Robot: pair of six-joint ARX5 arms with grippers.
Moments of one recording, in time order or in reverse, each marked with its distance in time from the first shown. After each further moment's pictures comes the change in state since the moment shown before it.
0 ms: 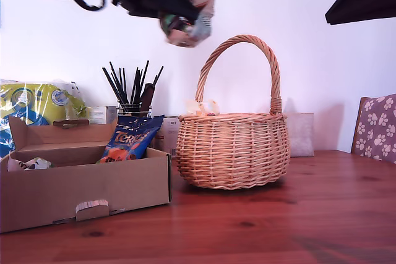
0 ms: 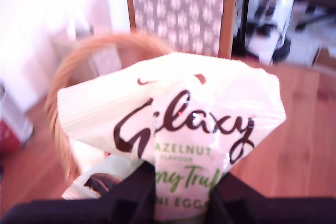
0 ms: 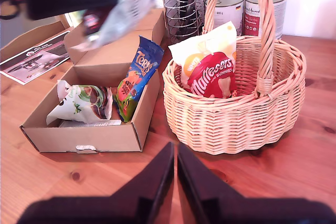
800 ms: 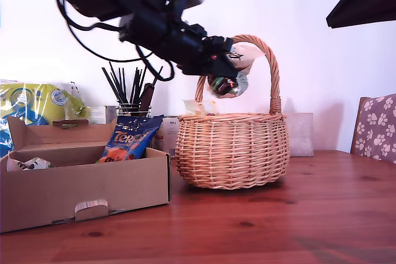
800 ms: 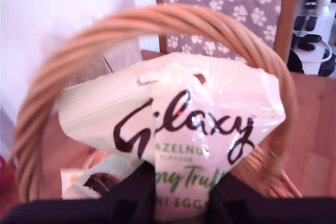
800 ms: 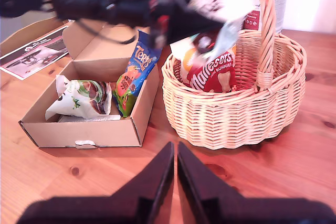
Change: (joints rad) left arm -0.038 0.489 0.294 0.253 -0.116 -0.026; right arm 0.000 0.000 0.000 -0.014 0.000 0.000
